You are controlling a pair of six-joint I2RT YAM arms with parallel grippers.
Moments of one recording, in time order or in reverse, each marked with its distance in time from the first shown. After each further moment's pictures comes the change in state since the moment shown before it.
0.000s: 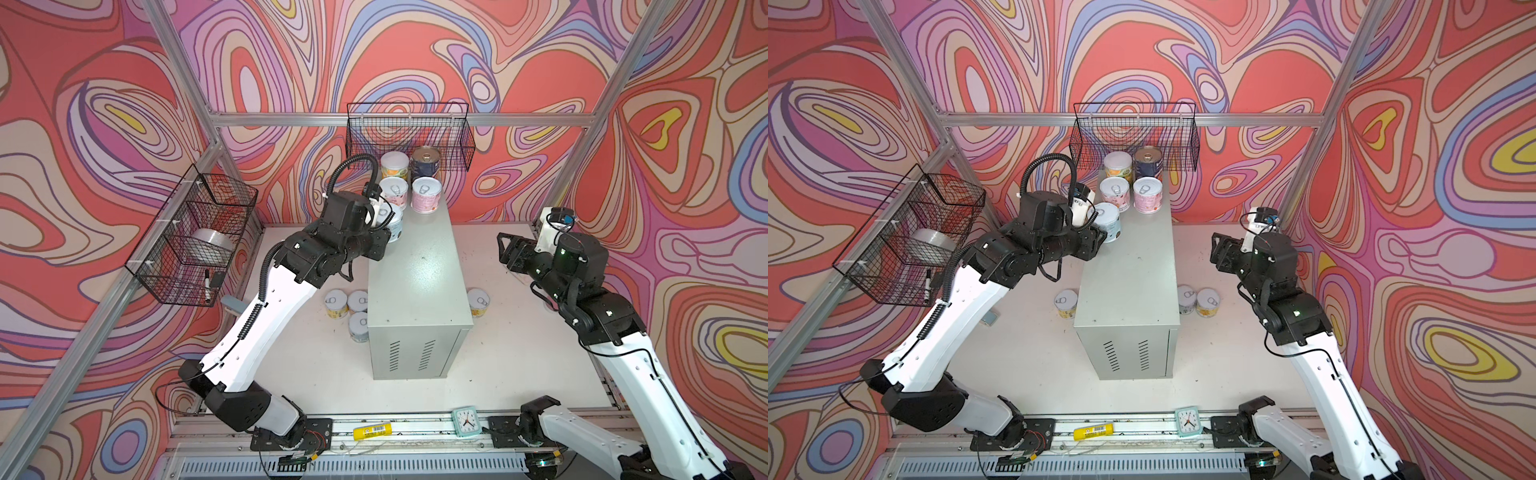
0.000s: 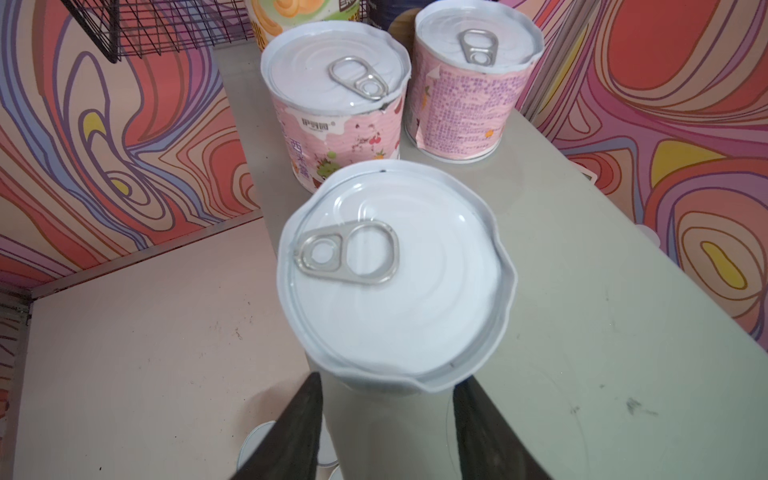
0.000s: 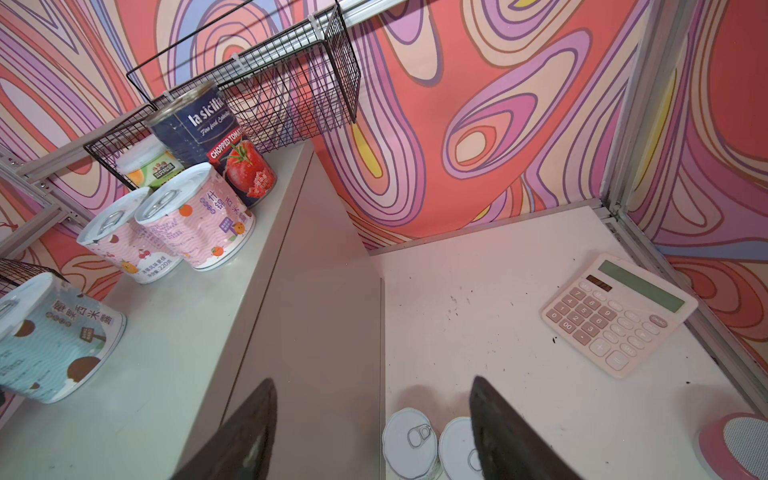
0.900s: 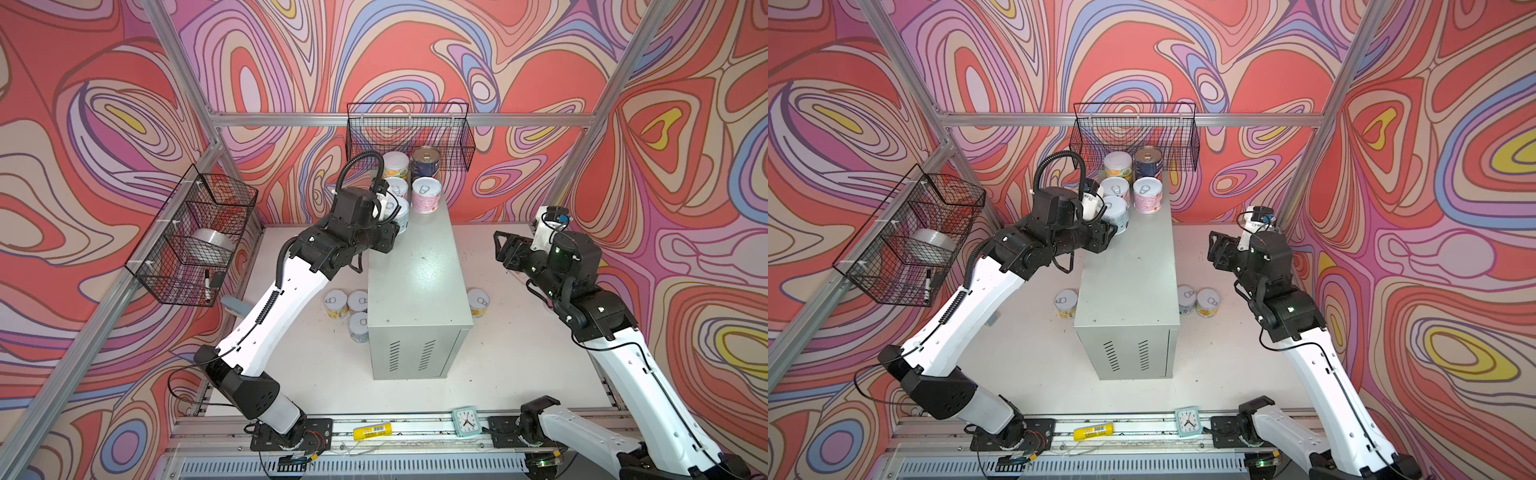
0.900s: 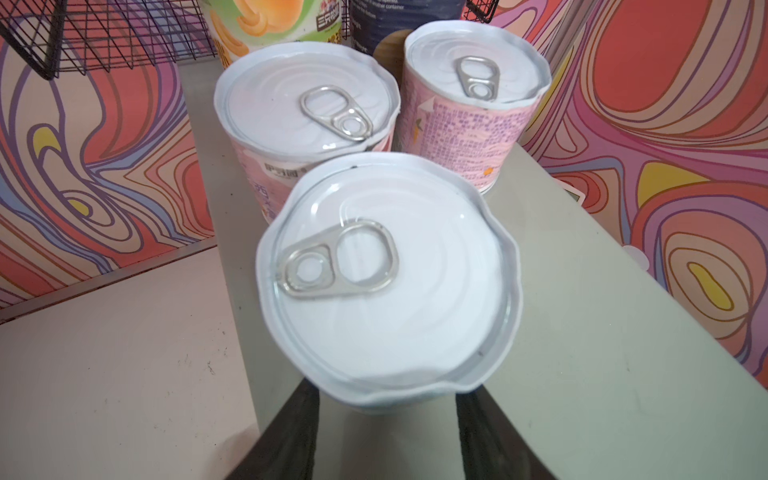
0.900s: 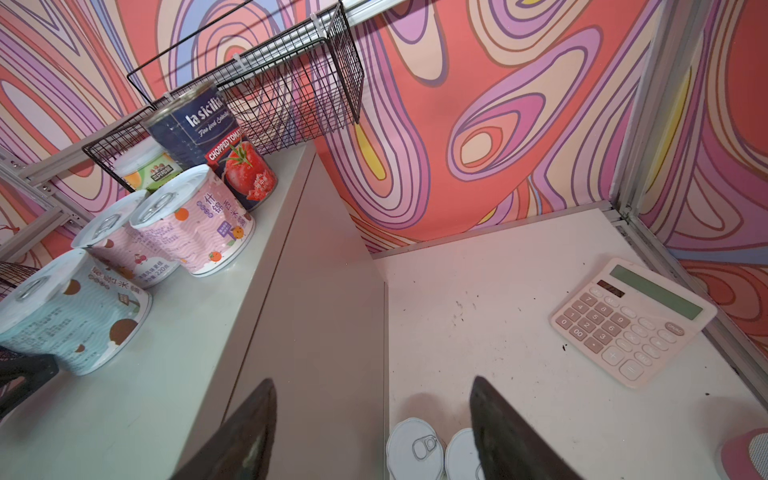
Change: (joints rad) left arm 0.013 0.072 -0.003 0.108 0.051 -0.004; right arm 0.000 0.016 -0.025 0.052 -0.005 0.001
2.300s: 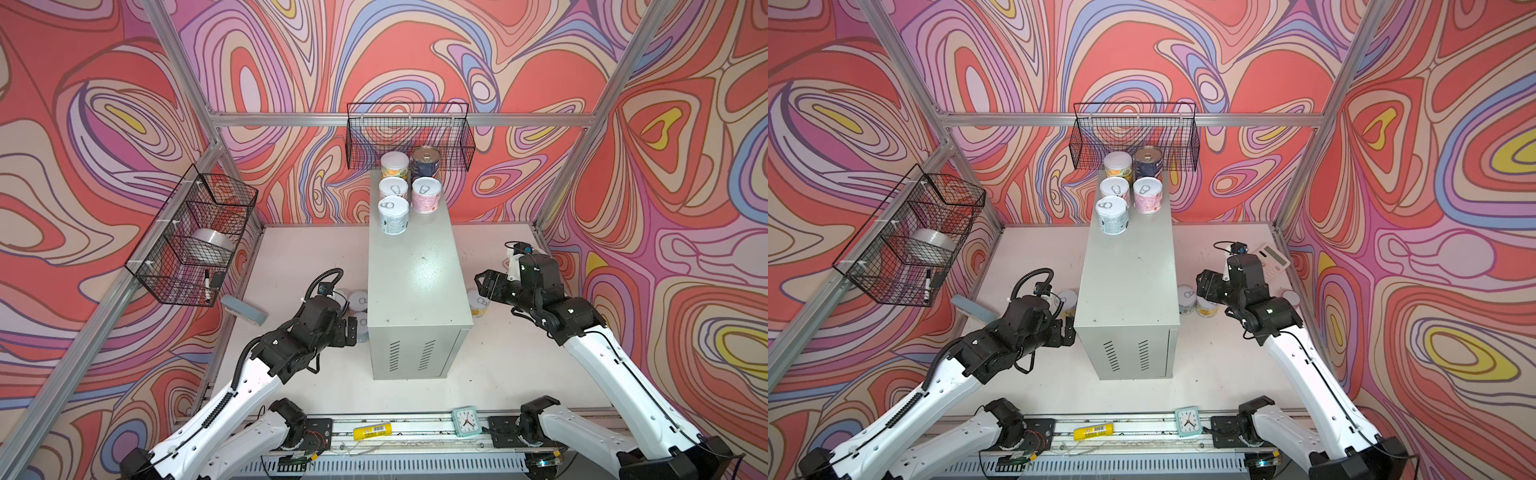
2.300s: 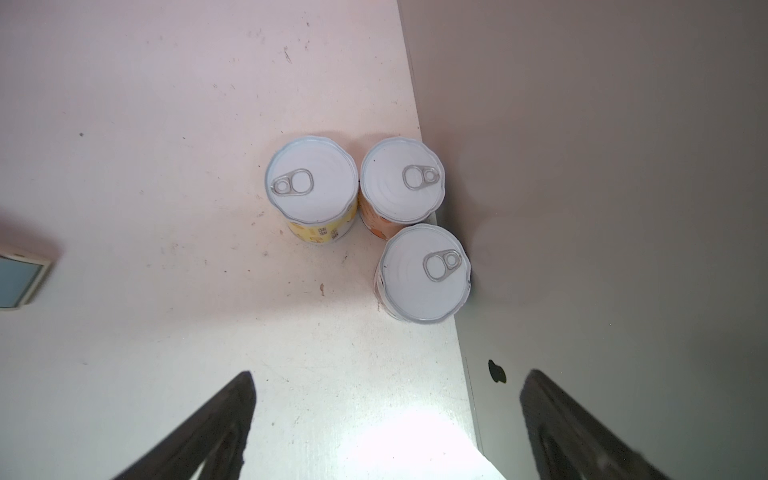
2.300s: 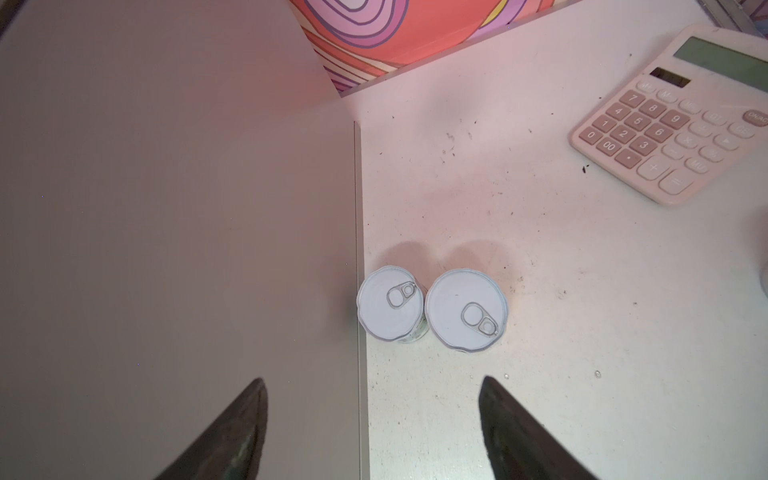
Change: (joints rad) left arm 0.001 -0.710 -1.107 0.056 -0.146 -0.321; right arm 0.000 0.005 -0.234 -0.145 -0.126 0.085
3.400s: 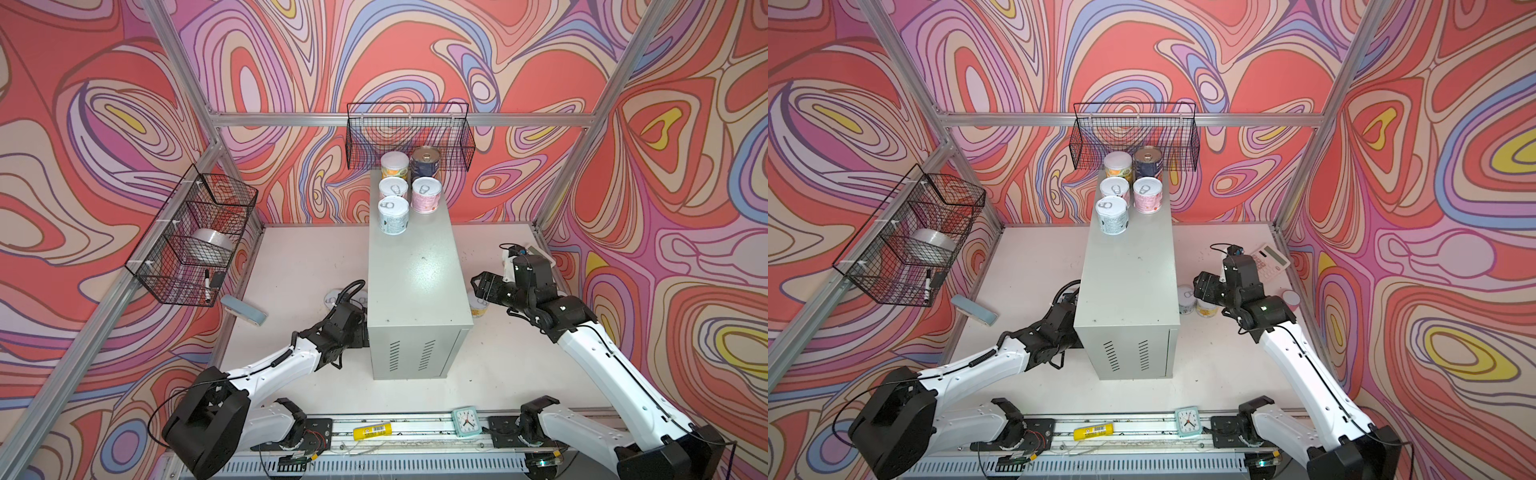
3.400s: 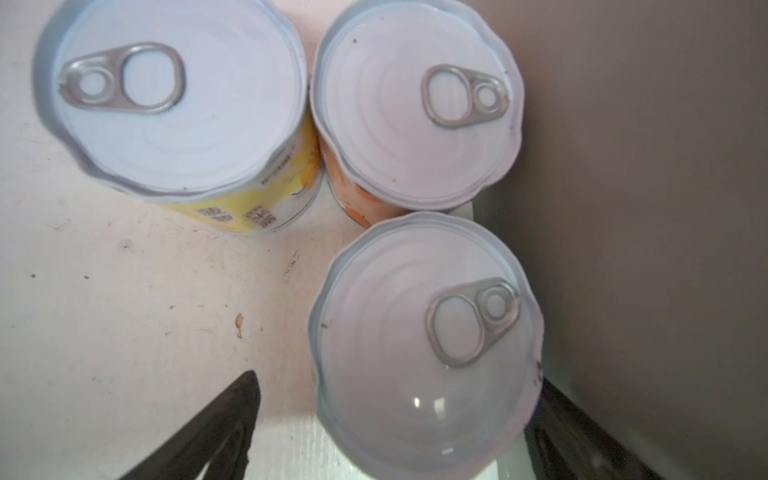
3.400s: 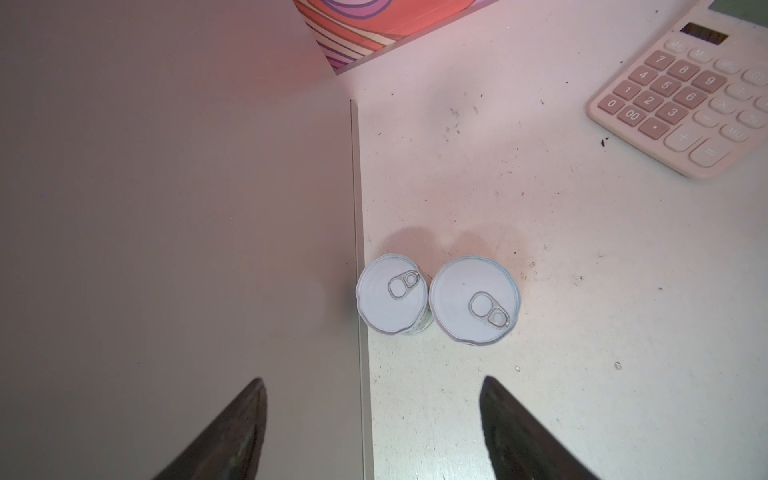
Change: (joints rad) left arm 0.000 0.376 -0.218 0.478 -0.006 -0.100; right arm 0.000 0.032 -0.032 0.025 -0.019 0.025
